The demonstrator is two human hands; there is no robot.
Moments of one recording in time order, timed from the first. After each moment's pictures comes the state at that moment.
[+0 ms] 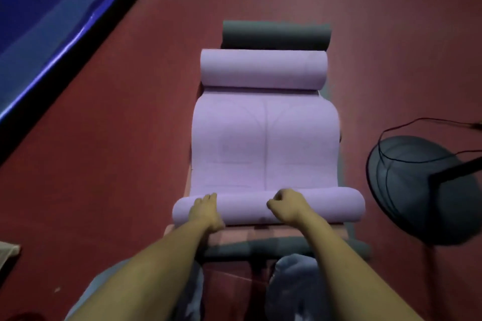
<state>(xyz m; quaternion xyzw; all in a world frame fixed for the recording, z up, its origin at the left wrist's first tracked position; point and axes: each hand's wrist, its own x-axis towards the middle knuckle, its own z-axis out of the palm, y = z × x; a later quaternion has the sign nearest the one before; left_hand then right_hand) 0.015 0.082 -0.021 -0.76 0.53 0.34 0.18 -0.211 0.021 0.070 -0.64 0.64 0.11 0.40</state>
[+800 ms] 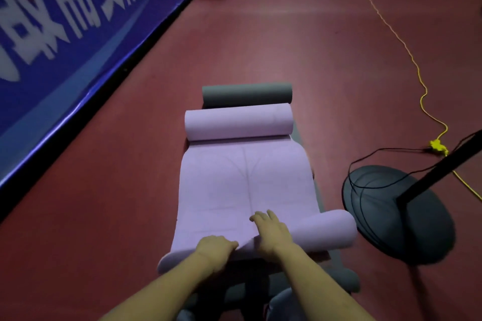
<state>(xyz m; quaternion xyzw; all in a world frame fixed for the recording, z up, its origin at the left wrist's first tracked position) -0.046 0.070 0.084 -0.58 0.73 0.21 0.28 -0.224 0.033 0.099 -0.77 0.56 0.09 0.28</state>
